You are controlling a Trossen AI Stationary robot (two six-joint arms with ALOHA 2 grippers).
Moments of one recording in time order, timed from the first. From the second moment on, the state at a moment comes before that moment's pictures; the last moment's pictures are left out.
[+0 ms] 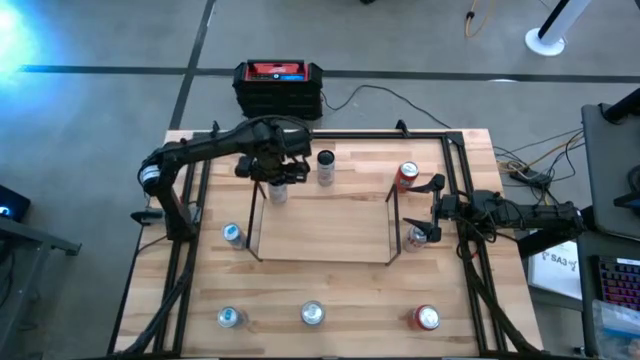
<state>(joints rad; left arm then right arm) 0.28 1.75 1.75 -1.49 -0.06 -1.20 -0.01 0.05 0.03 -0.02 0.12 -0.17</state>
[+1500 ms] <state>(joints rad) 0.16 1.60 1.53 -1.33 -0.04 -1.37 -0.01 0.05 0.03 -0.02 0.12 -0.17</state>
